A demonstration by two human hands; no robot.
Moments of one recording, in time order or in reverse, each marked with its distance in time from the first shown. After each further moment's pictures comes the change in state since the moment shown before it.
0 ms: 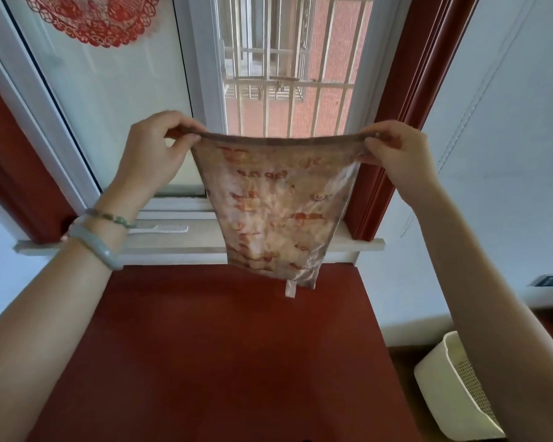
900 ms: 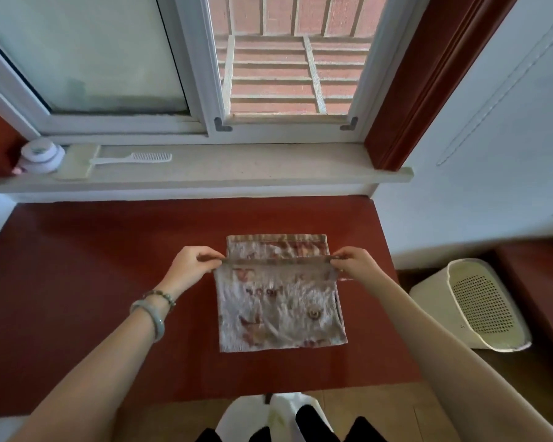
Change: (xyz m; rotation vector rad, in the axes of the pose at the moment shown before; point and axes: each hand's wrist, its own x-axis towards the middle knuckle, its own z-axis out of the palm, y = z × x) left_hand -0.260 -0.152 0.135 -0.180 -0.682 -0.820; right_hand -0.191 0.265 0.067 -0.217 -0.407 0.978
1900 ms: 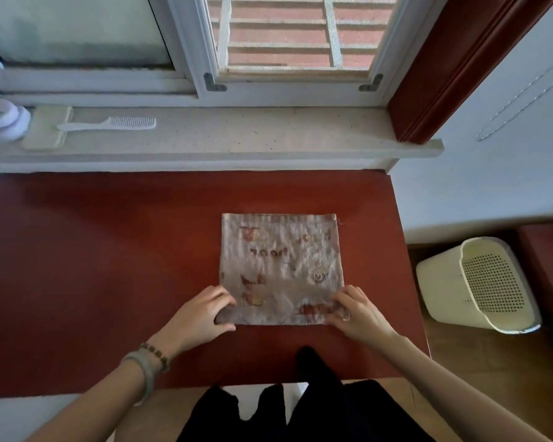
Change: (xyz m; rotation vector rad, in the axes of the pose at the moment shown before) left_hand -0.058 -0.061 0.071 0.509 -0.332 0.241; right_hand -0.044 0.096 0.035 -0.616 -0.133 -0.404
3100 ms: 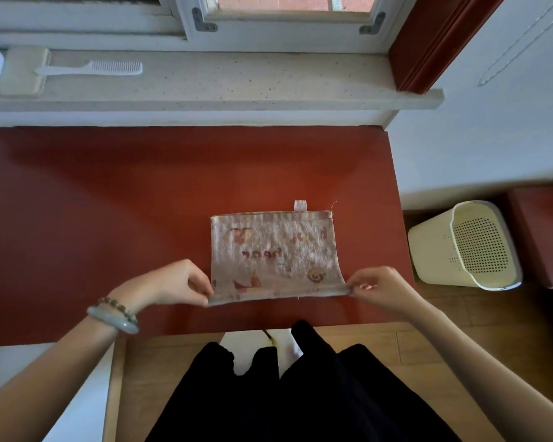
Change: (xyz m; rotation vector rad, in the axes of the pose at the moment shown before) left_hand -0.034 0.017 -0.053 -0.283 -0.449 -0.226; right_hand -0.057 -0.009 -0.042 0.242 -0.170 0.192
